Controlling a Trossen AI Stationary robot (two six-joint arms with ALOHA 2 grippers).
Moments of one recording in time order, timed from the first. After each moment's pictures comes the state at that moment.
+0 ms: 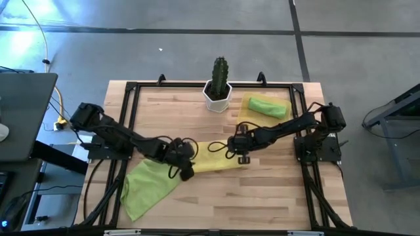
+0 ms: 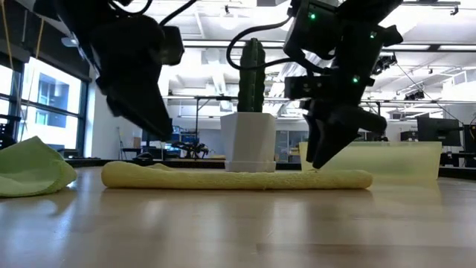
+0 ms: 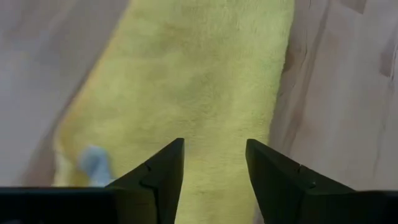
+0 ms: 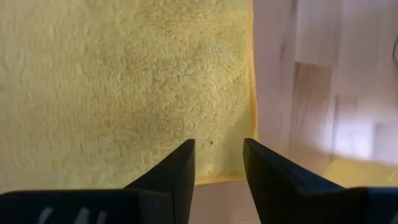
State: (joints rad) left arm -0.22 1.56 0.81 -0.26 -0.31 -0.71; right arm 0.10 1.71 0.96 -0.49 0.29 -0.07
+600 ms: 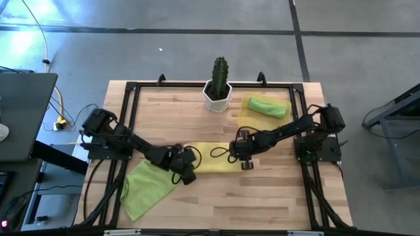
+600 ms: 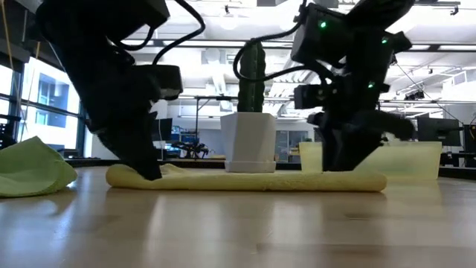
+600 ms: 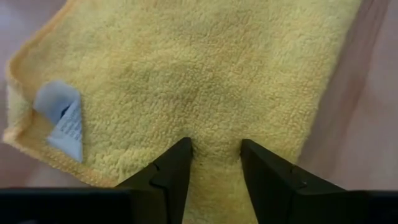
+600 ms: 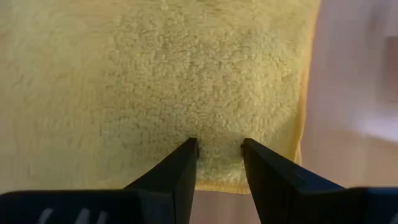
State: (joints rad) left arm -0.25 1.74 0.82 -0.24 -0.33 -0.78; right arm 0.15 1.73 0.92 -0.48 0.15 0.01
